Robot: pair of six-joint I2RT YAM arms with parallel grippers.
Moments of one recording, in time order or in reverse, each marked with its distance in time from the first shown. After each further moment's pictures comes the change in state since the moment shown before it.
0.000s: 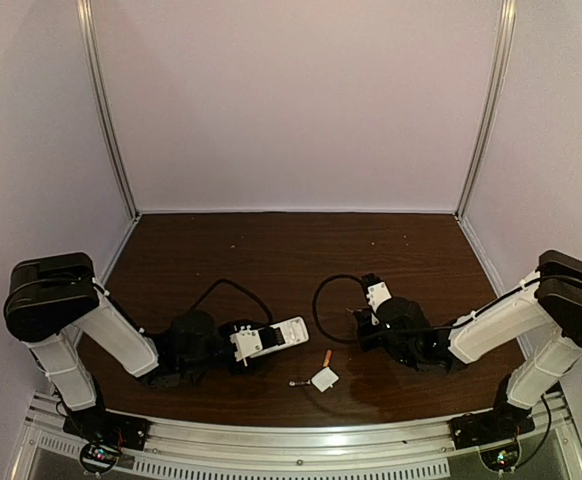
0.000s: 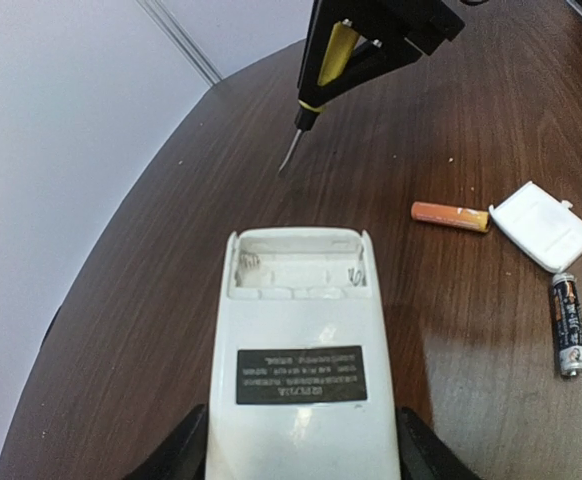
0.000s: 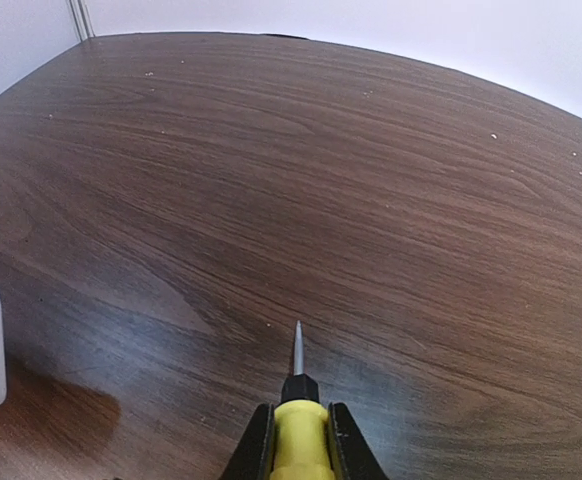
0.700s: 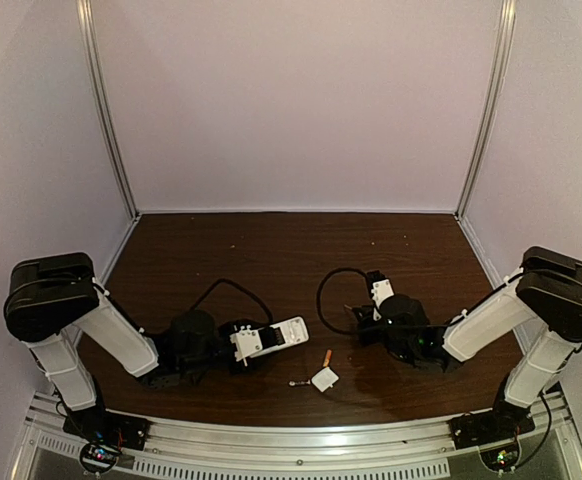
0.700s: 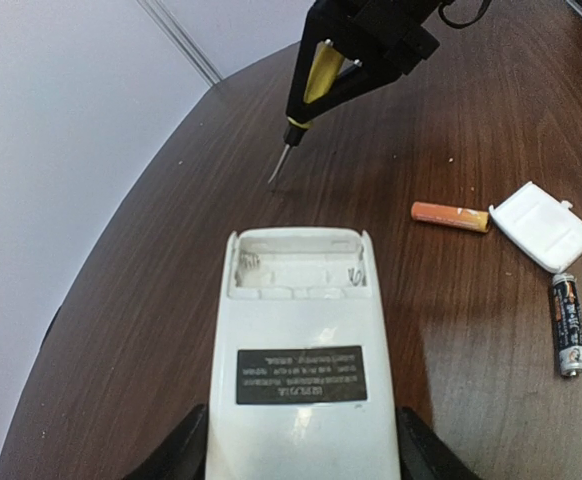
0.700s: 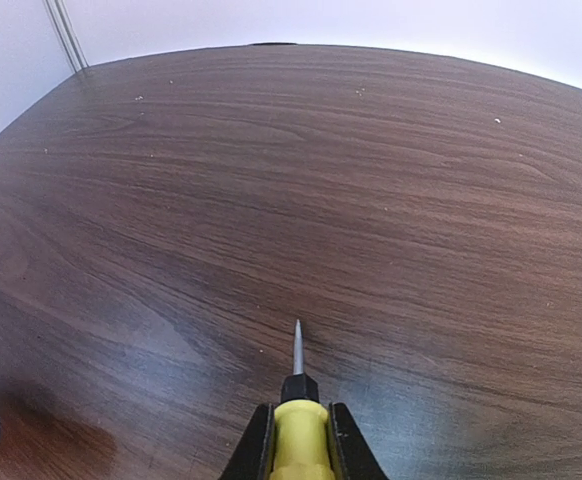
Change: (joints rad) left arm 0.000 0.000 0.000 0.000 0.000 0.000; right arm -0.062 0.103 -0.009 0.161 -0.064 0.061
